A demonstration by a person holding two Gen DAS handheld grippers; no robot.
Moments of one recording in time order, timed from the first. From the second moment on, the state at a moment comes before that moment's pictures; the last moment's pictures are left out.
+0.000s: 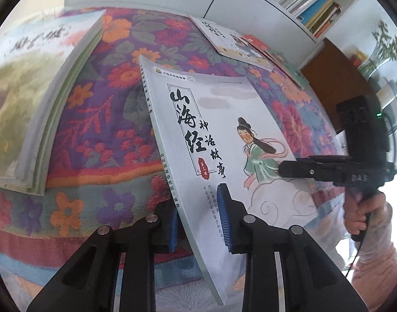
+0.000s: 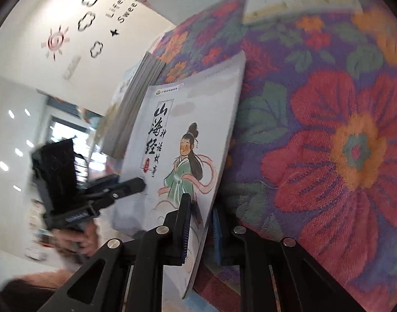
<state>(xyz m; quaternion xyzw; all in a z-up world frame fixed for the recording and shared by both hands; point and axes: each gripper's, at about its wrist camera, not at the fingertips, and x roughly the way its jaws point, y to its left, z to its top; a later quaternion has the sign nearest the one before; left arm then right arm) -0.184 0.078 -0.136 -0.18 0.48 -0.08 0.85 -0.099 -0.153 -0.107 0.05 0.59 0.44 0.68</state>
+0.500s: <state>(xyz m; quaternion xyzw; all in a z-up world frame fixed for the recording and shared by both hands) -0.201 0.073 -0.118 -0.15 0.50 -0.08 0.85 -0.147 -0.133 -0.053 -0.03 0.51 0.48 0.72</state>
